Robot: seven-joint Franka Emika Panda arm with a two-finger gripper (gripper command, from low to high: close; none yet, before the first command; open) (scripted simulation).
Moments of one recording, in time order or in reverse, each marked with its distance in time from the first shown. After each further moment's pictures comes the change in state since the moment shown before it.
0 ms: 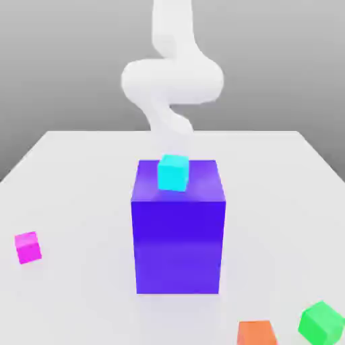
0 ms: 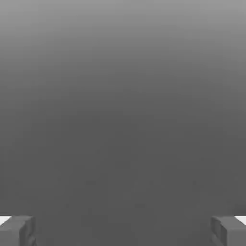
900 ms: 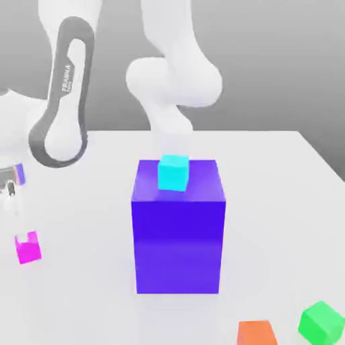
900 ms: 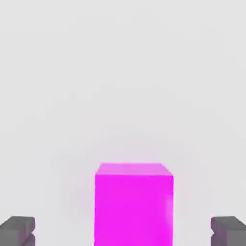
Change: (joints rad) arm -0.516 0.995 -0.237 -0.288 0.307 0.542 -0.043
